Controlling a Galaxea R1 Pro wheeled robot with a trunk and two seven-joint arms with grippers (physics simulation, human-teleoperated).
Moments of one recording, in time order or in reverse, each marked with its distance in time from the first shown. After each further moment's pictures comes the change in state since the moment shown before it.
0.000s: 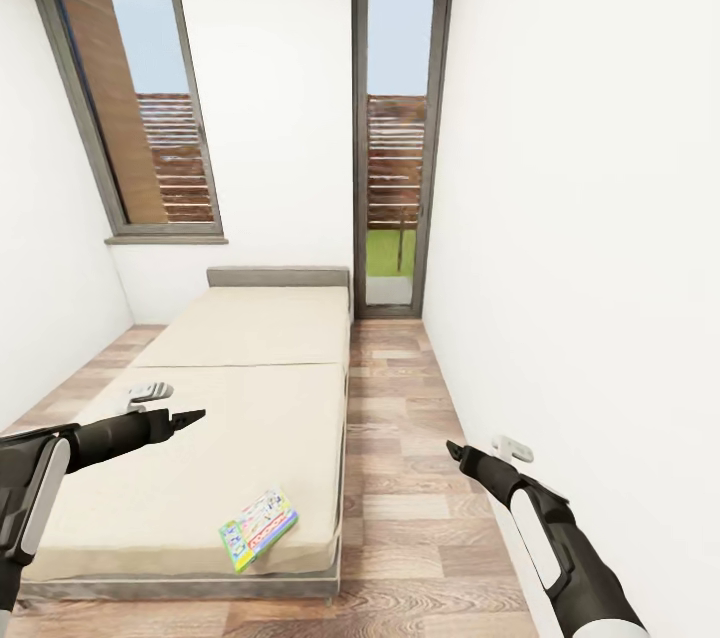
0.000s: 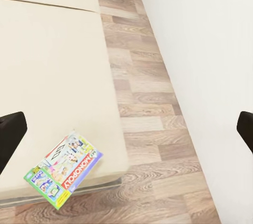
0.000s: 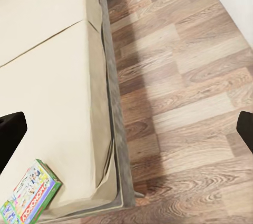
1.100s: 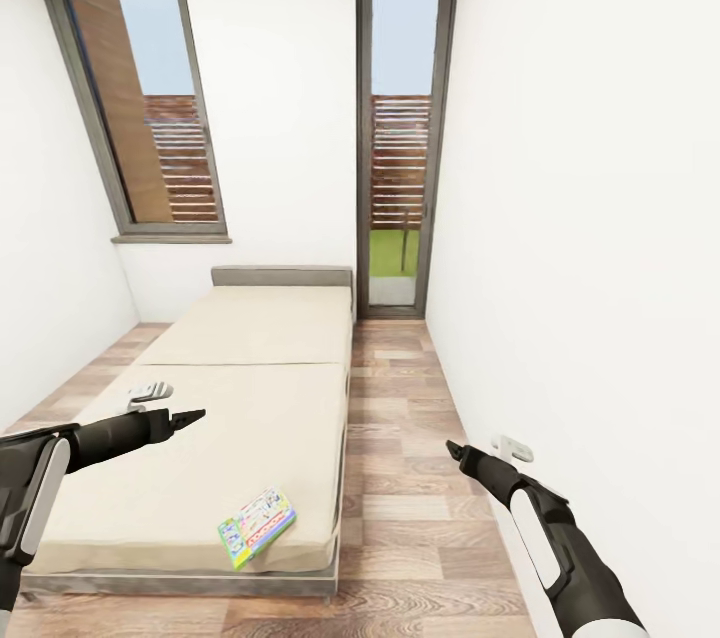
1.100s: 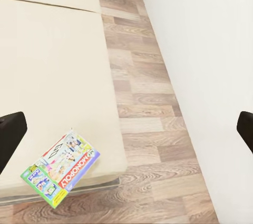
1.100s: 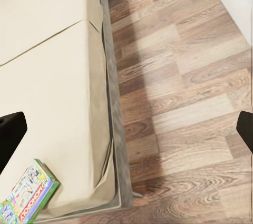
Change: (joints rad) left arm 0.000 0.000 0.000 0.000 0.002 -0.001 0.000; right arm 0.000 0.001 -0.002 0.000 0.000 -0.002 -0.003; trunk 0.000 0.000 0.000
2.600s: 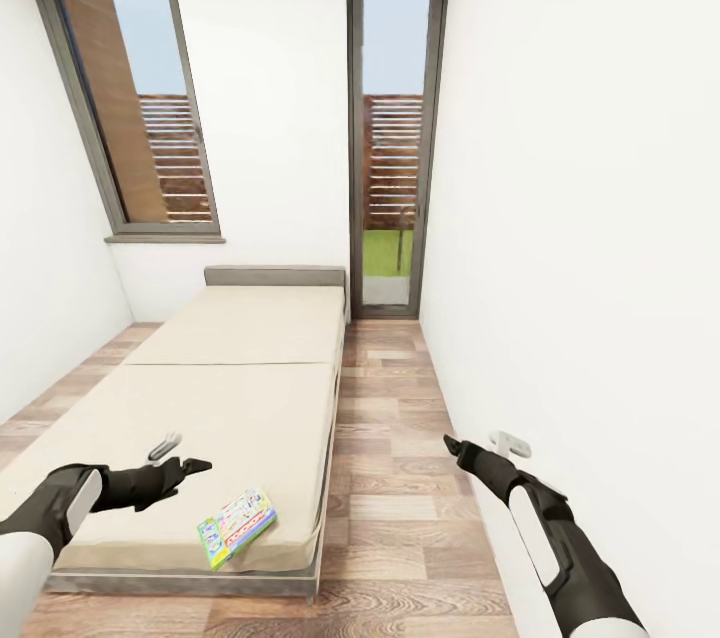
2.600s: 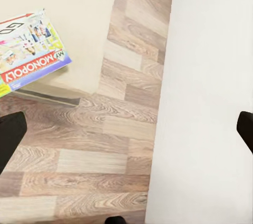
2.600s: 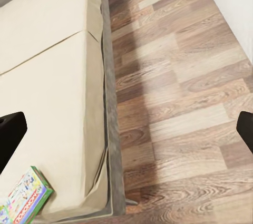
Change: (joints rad) left arm -0.277 0.046 0.010 0.985 0.004 -0.194 0.006; right arm 0.000 0.006 0.004 -0.025 -0.008 0.003 0.012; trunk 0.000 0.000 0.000
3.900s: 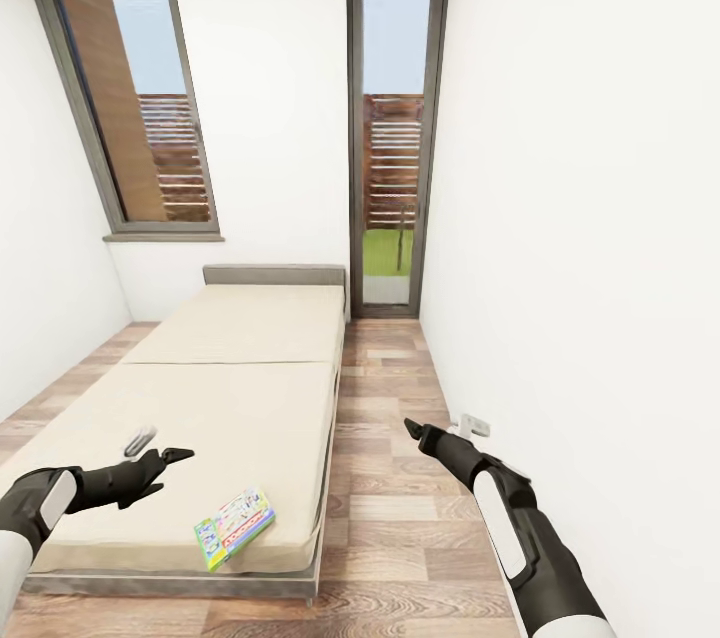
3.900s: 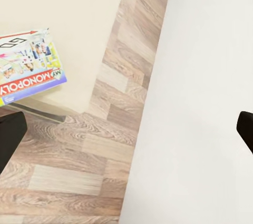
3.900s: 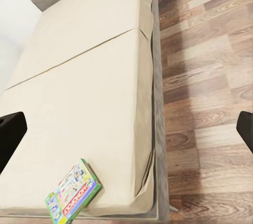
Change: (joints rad) left arm -0.022 0.041 0.156 0.044 0.007 0.027 -0.015; right arm 0.000 0.096 0.086 -0.113 -0.013 0.055 0.007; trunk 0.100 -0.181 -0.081
